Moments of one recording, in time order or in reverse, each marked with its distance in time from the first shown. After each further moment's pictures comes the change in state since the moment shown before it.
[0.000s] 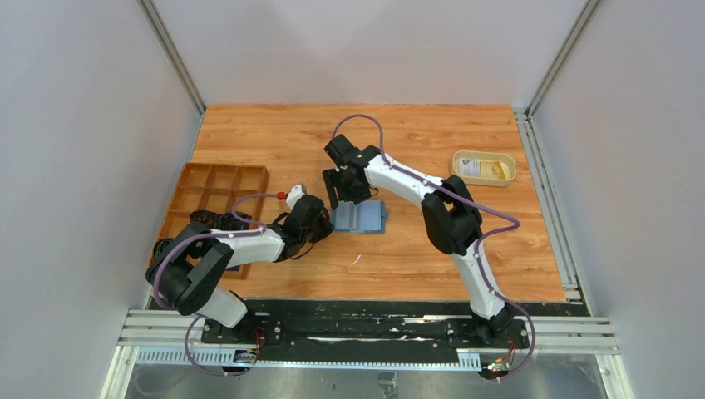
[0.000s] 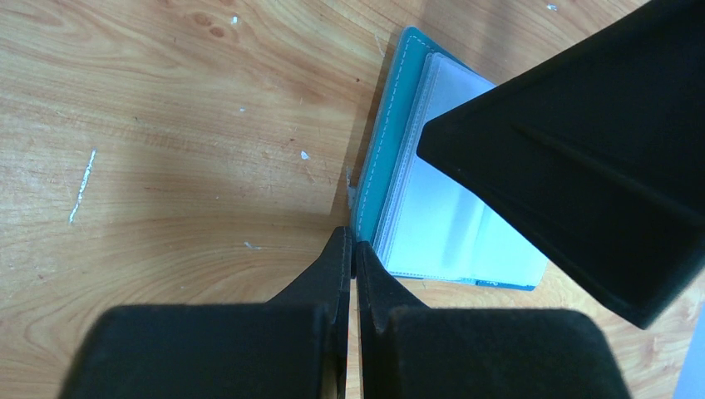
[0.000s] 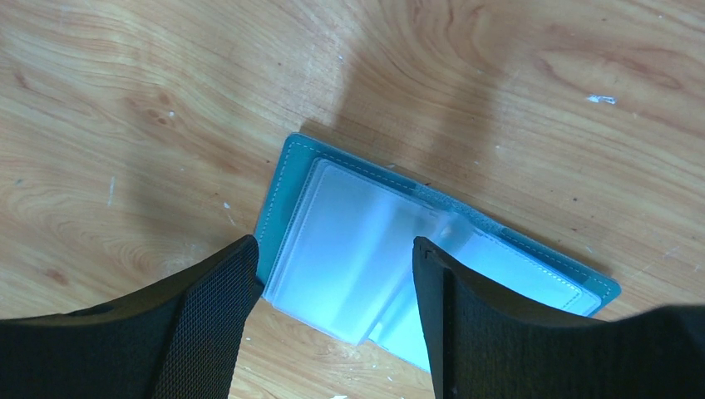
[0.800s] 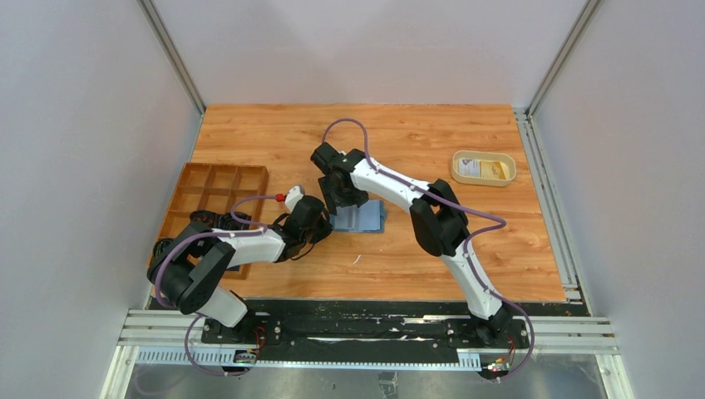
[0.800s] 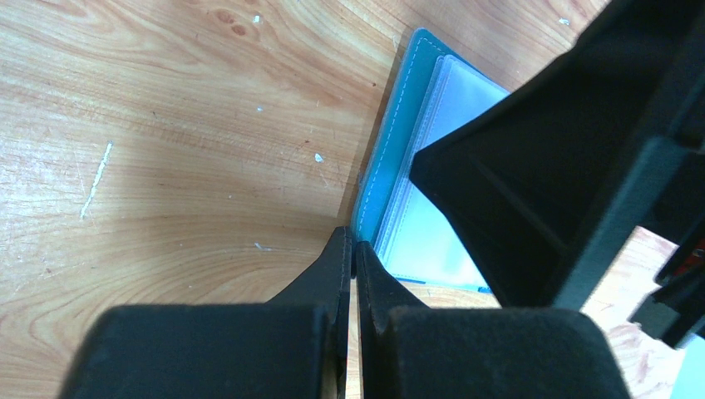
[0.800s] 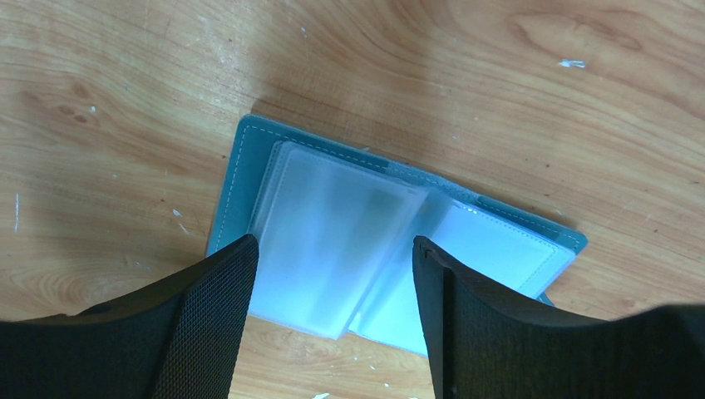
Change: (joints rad) left arm -0.002 0.010 -0.005 0.003 -0.023 -0.033; right arm 0.063 0.084 0.137 -0.167 0.183 0.000
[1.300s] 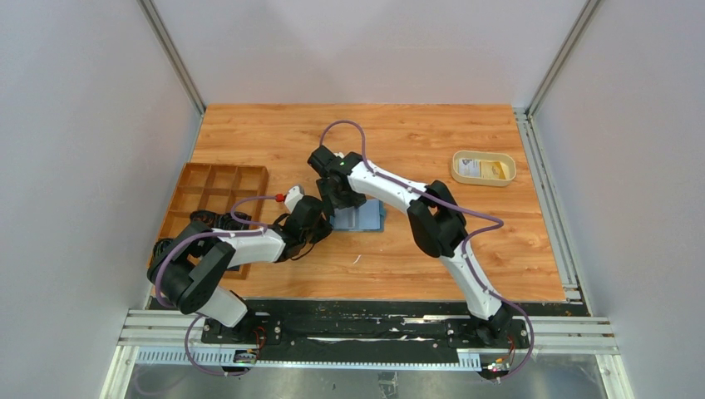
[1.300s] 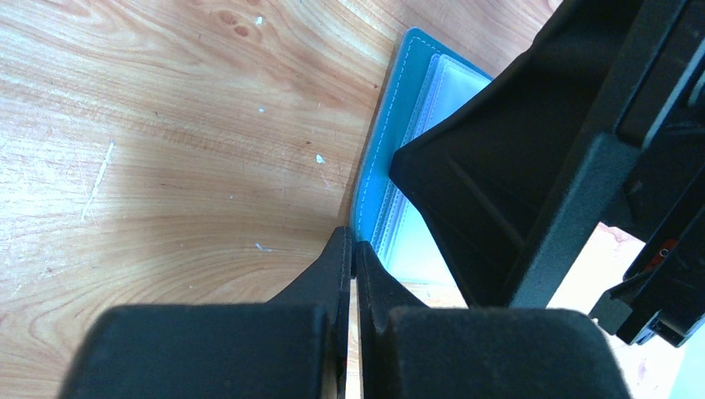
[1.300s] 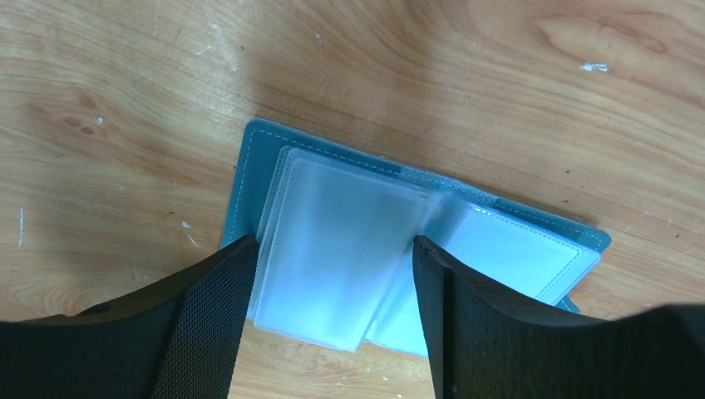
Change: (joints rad) left arm -0.001 0.001 0.000 0.001 -0.006 -0.008; right arm 0.018 0.018 -0.005 0.021 0.031 0.020
